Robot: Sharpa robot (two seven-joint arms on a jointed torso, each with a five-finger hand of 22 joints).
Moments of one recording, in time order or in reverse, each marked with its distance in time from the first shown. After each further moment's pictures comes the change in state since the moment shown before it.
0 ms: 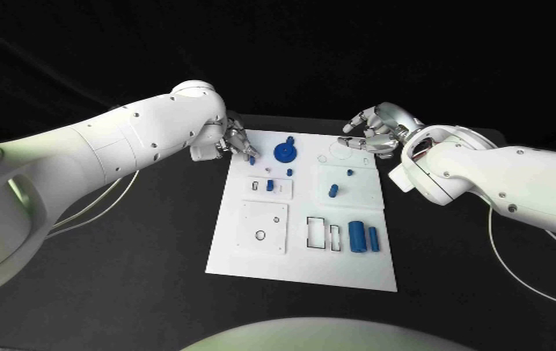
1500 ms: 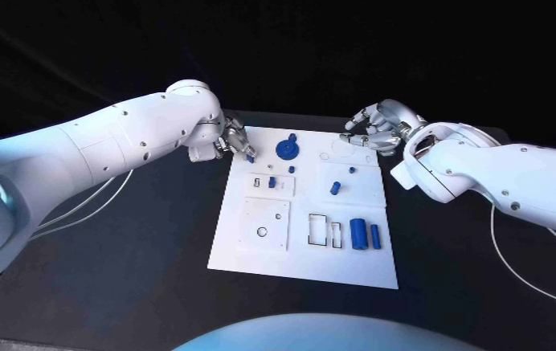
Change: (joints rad) left arm -0.006 -0.070 0.004 0.092 0.048 -0.029 0.015; left_hand 0.066 -0.030 0.223 -0.039 0.116 0.010 0.002 0.077 0.060 0.054 -0.014 0.018 0.039 0.000 0.000 0.000 0.000 0.000 0.024 -0.009 0.008 0.000; right arm -0.001 0.002 0.000 -0.002 0.001 0.000 0.001; right_hand -0.004 0.004 0.003 0.003 0.000 0.000 0.000 0.000 0.000 0.000 0.000 0.000 0.000 0.000 0.000 -0.004 0.001 0.000 0.000 0.000 0.000 -0.001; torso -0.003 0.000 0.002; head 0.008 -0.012
